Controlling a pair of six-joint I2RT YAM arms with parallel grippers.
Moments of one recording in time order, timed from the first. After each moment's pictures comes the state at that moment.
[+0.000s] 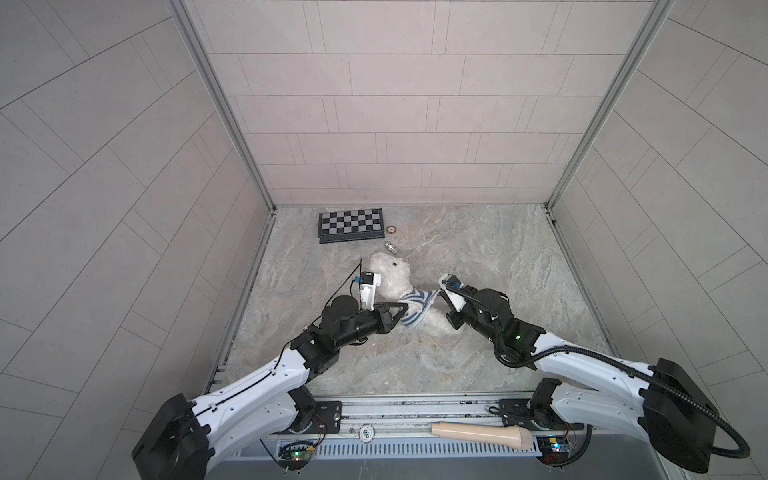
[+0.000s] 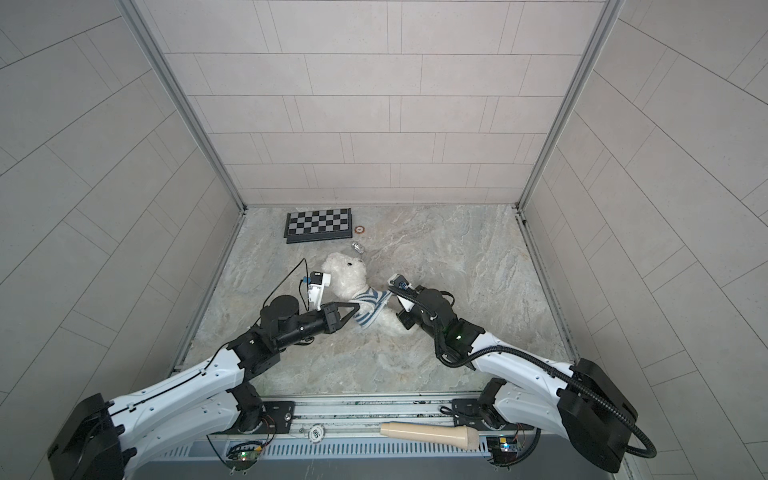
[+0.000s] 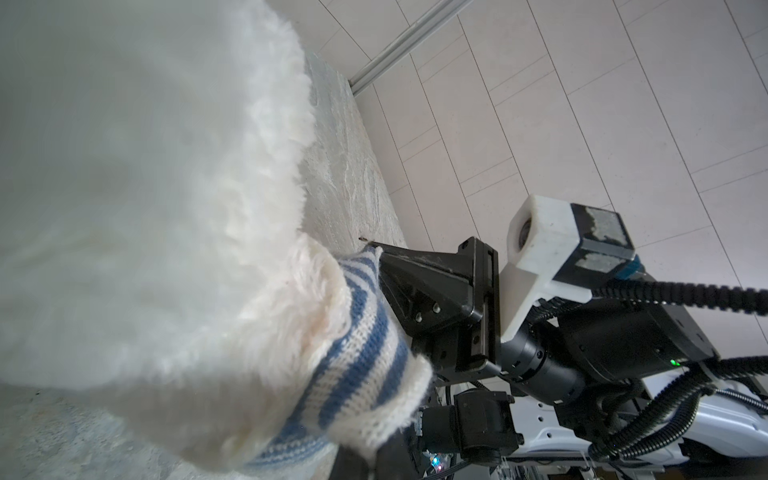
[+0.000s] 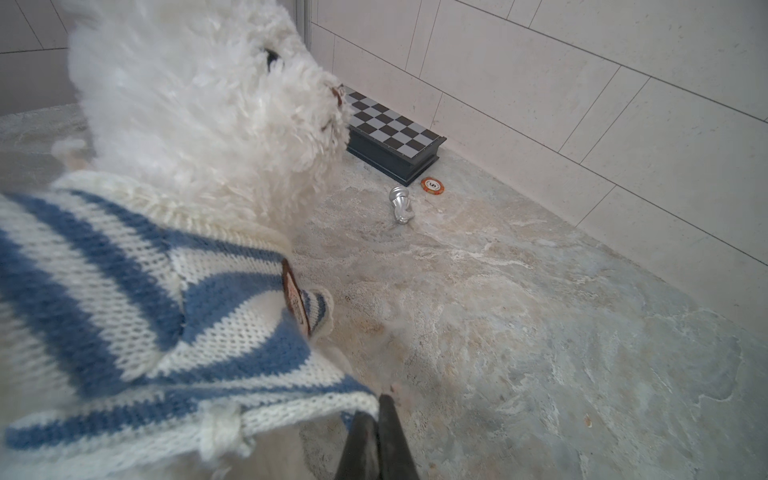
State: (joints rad) left arm -0.75 0.91 0.41 0.24 0.32 -0.89; right arm 0.75 1.08 0.48 0.21 0.16 -0.13
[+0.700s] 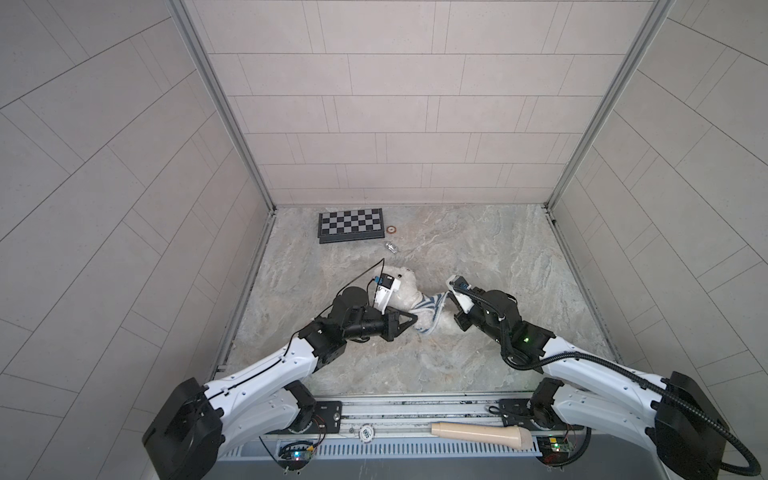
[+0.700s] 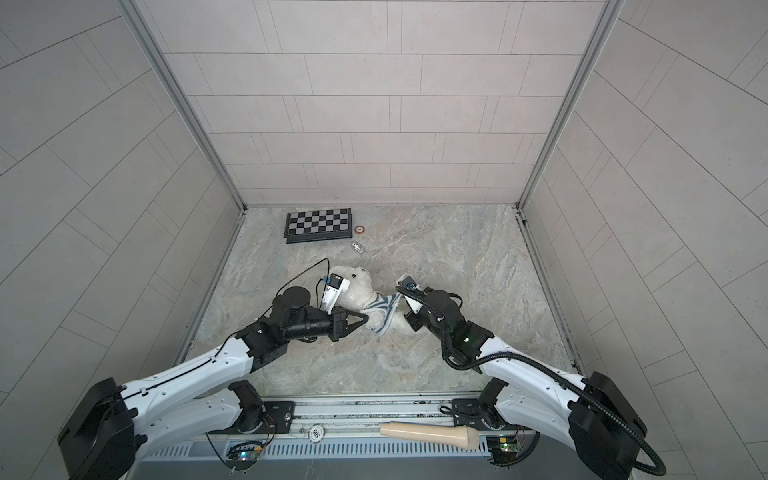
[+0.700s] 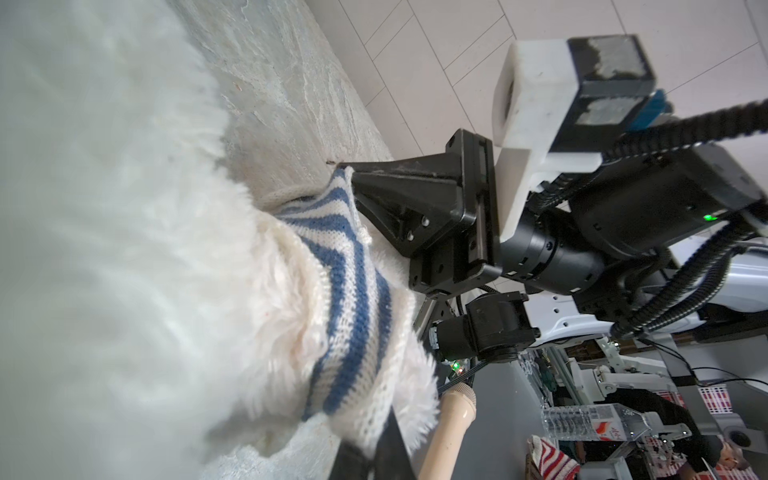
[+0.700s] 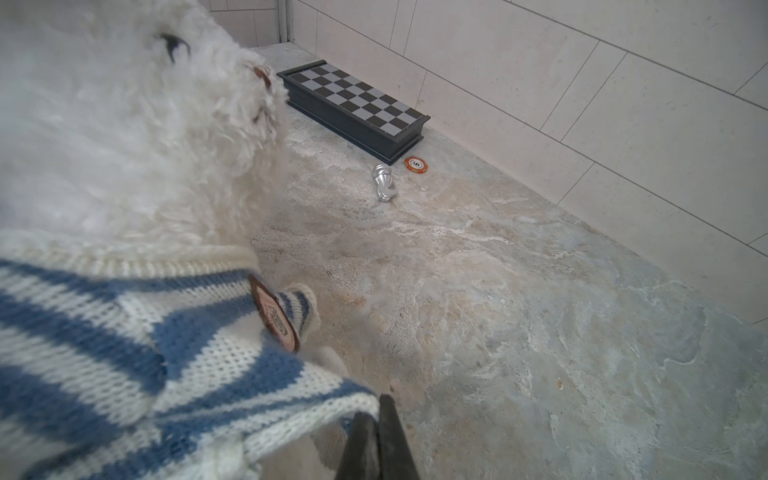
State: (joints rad) left arm -0.75 1.03 0.49 0.13 0.52 -0.65; right arm 0.71 1.00 0.44 0.14 0.15 -0.15
